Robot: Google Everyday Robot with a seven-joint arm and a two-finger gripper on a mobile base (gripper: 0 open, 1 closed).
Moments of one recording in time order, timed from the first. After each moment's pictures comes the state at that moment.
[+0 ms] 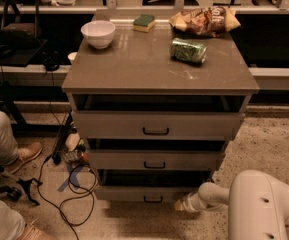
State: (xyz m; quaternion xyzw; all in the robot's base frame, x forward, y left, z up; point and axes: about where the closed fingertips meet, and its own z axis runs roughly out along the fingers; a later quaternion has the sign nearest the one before) arm 0.539 -0.182 0.139 -0.09 0.96 0.22 0.12
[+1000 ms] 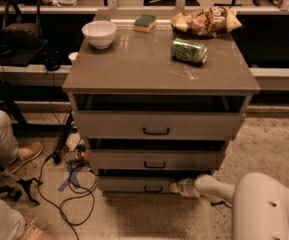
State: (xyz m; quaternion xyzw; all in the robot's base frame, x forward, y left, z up) arm 0.632 -0.163 0.176 -0.08 0.94 0.22 0.24
